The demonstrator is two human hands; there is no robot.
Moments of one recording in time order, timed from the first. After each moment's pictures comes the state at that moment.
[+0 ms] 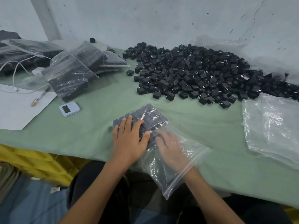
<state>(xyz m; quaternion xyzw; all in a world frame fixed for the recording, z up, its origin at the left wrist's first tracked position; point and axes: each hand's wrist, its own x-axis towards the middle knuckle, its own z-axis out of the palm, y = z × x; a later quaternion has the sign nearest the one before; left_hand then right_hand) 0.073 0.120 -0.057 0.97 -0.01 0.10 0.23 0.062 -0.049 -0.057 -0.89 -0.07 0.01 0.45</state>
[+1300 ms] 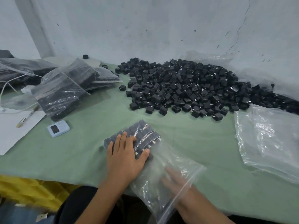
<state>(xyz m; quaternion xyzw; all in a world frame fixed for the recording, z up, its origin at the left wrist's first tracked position) 0.075 0.106 -0.040 0.97 0.01 0.10 0.23 -0.020 -0.106 -0.014 -0.87 -0.25 0.15 0.40</state>
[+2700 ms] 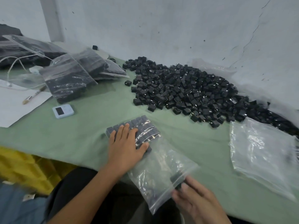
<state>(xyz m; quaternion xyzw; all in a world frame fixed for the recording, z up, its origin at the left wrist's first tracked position) 0.075 0.104 -0.040 0.97 0.01 0.09 0.23 -0.053 -0.121 -0.009 -0.55 0.18 0.12 0.80</state>
